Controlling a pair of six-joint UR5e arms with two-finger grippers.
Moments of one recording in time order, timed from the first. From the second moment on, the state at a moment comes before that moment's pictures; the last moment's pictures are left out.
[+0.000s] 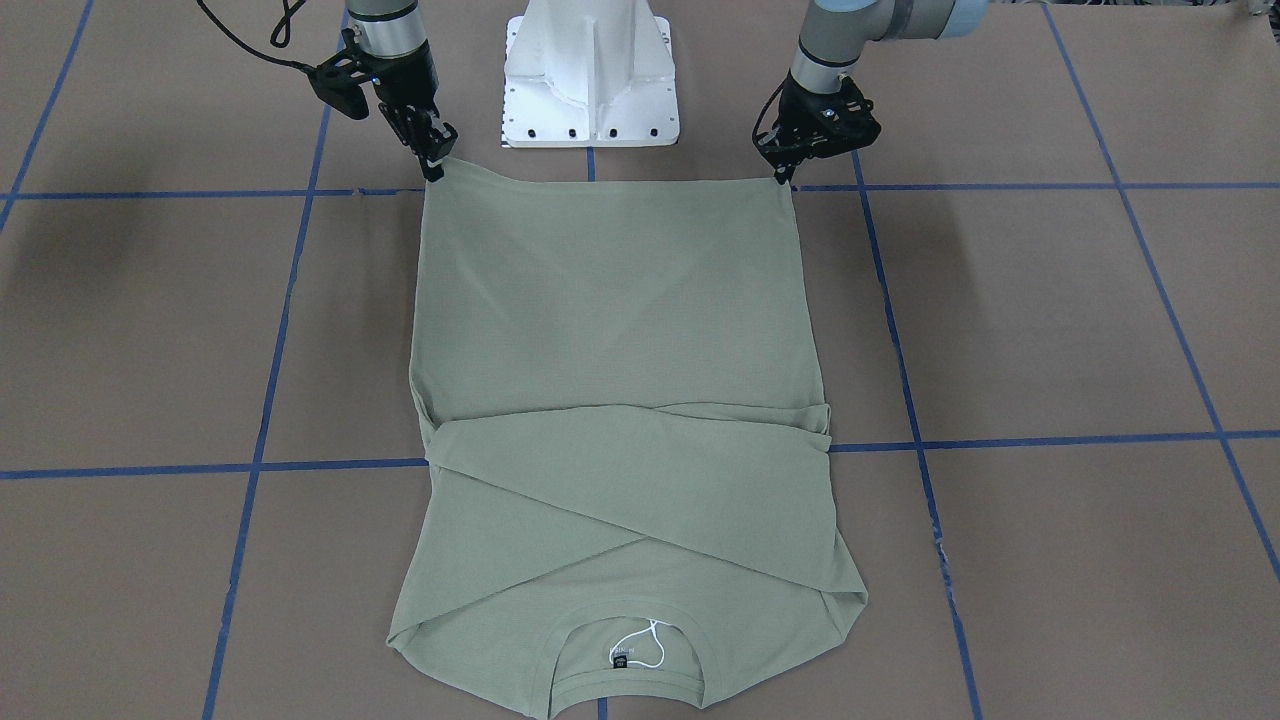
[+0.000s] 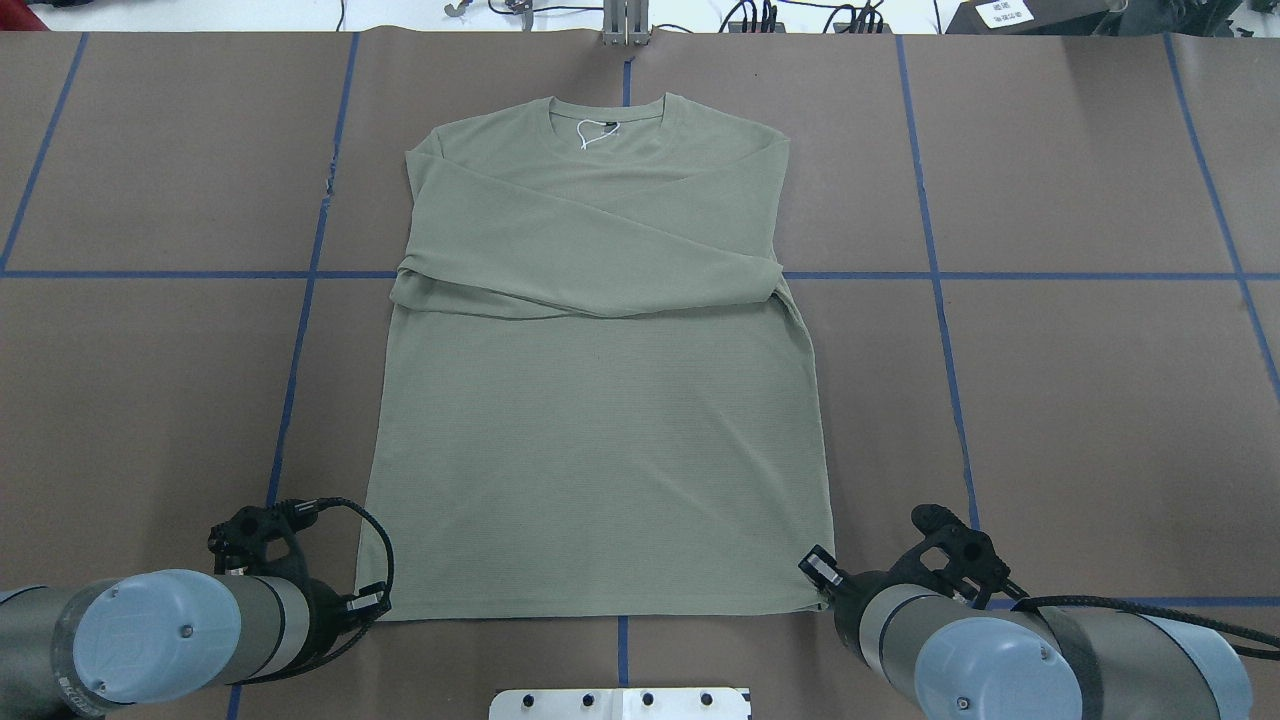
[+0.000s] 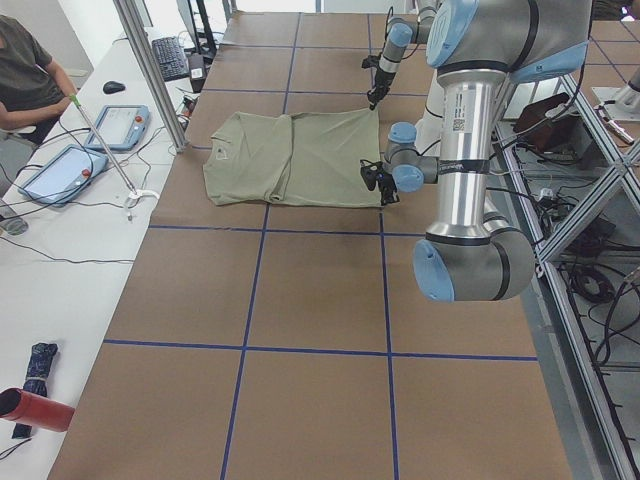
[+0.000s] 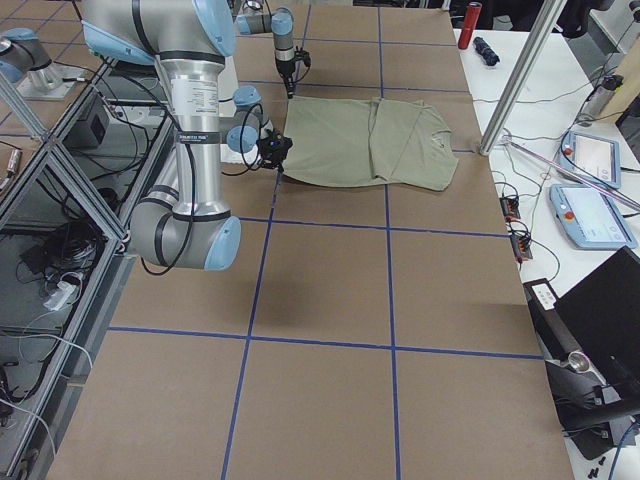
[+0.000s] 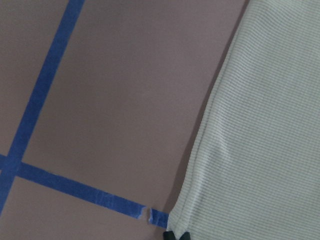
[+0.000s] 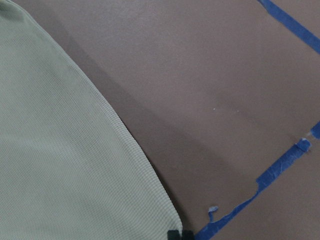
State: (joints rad) left arm -0.15 -1.59 -2.11 -1.86 -1.62 -1.83; right arm 0.07 -1.47 2.18 -1.46 1.38 2.30
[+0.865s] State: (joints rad) left arm -0.06 -1.60 -2.38 -1.73 -1.66 -1.98; right arm 0.07 -1.55 2.38 -1.46 1.41 2.29
